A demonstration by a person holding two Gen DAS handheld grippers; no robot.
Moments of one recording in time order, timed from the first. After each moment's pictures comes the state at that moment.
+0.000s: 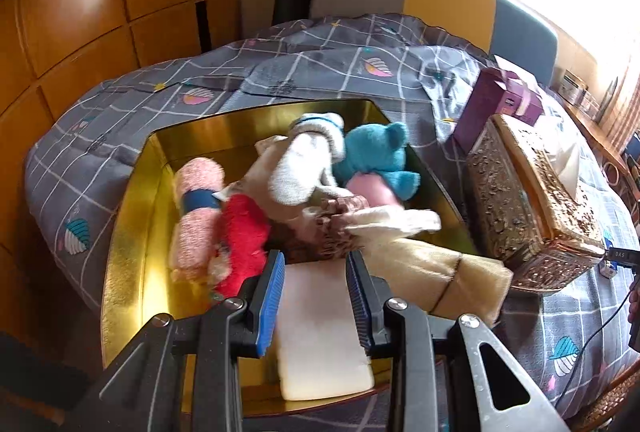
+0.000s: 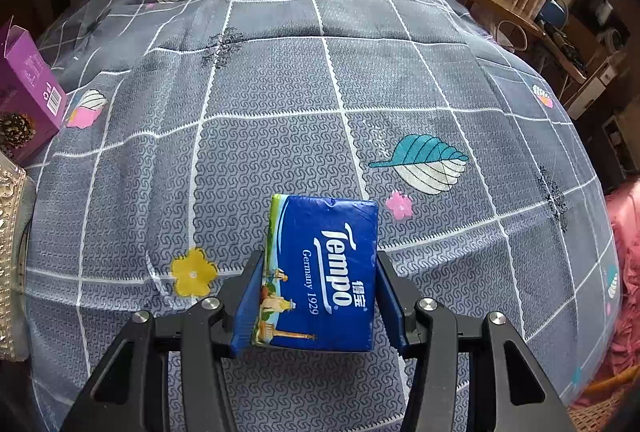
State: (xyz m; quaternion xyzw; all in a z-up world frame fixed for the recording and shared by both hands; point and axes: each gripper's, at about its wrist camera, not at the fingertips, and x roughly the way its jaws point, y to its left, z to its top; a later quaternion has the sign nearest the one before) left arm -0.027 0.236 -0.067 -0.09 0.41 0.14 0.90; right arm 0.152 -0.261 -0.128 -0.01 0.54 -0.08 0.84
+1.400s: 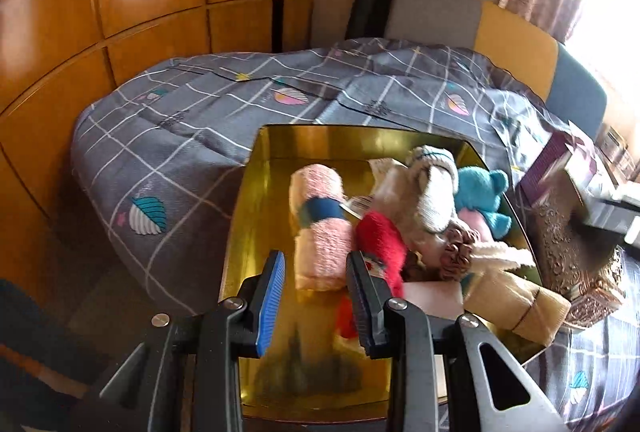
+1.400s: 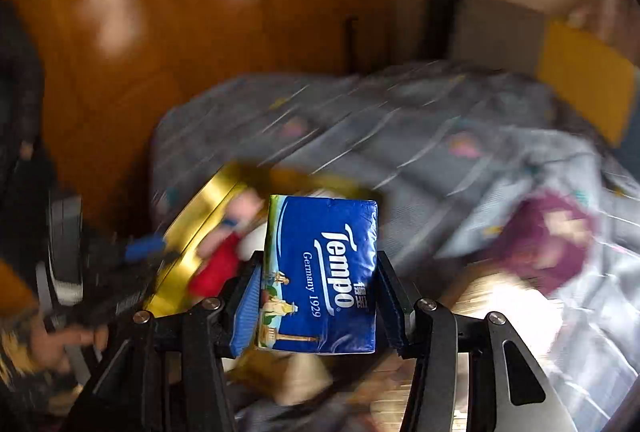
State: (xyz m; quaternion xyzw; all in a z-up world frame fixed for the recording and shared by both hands) left arm -0.066 0.316 -0.059 -0.14 0.38 0.23 0.88; right arm 0.062 0.145 -0.003 -0.17 0.39 0.45 0.78
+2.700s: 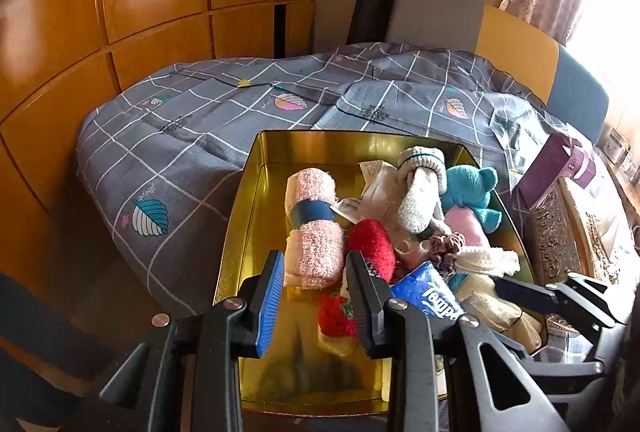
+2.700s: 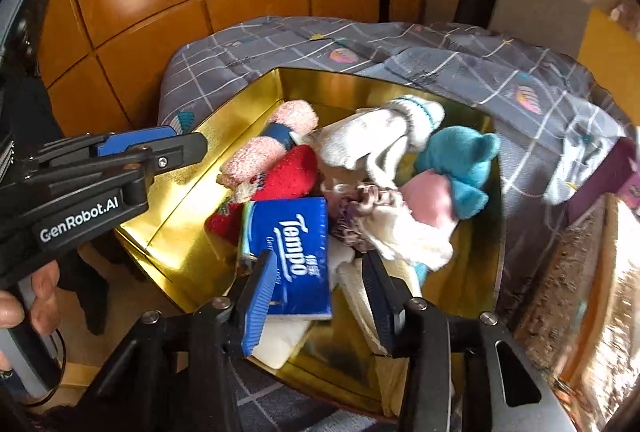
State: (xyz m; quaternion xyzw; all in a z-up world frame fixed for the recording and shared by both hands) left arm -0.066 0.300 -0.051 -0.13 0.38 0.24 0.88; right arm 0.013 0.169 -0.087 -0.20 0.40 0.43 0.78
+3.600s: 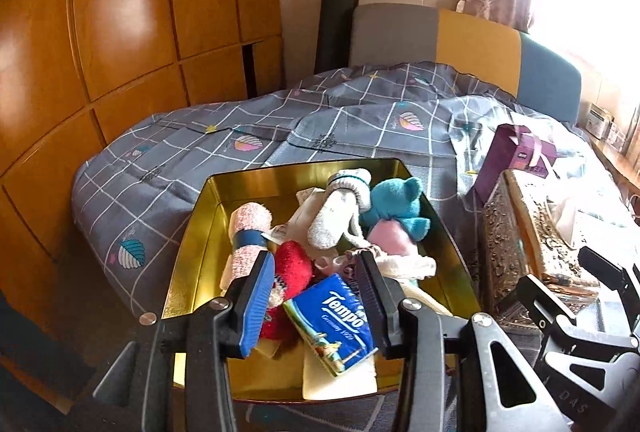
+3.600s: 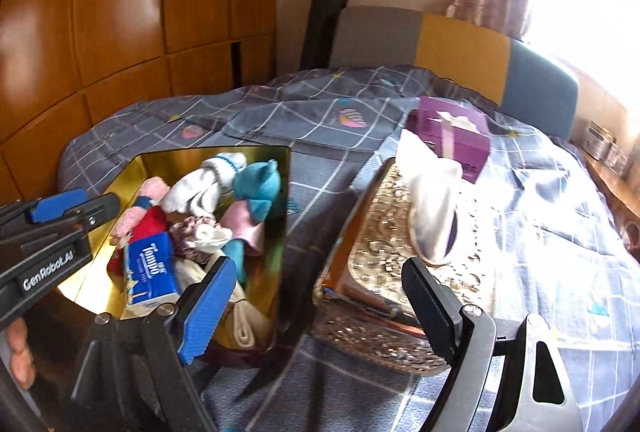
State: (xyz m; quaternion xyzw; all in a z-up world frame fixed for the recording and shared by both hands) left arm -0.053 0.218 -0.025 -0.07 0.34 0.22 0.91; right arm 0.010 0.056 -0.044 -0.11 0.32 0.22 0.92
